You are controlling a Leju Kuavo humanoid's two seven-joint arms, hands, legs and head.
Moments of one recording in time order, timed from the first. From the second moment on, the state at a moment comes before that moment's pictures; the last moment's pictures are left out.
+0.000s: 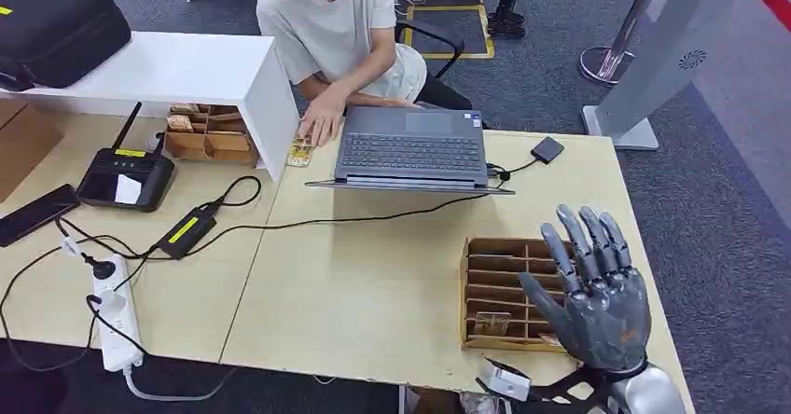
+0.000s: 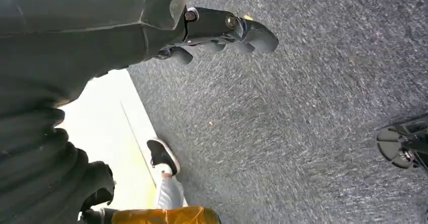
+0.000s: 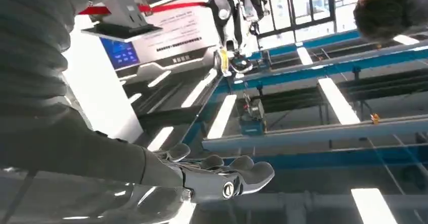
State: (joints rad) left arm 0.00 -0.08 1.07 -0.20 -1.45 -0.27 -0.03; right arm 0.07 -0.20 0.27 -1.83 1.35 -0.70 -0.24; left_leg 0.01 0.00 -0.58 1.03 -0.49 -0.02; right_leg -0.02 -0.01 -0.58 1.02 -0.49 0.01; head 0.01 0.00
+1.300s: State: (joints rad) left arm 0.00 -0.10 1.14 -0.20 -1.45 -0.26 -0.03; right arm 0.30 -0.50 0.34 -1.85 1.33 -0.66 -0.03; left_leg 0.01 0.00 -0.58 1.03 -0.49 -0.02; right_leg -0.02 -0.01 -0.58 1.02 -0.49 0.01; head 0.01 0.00
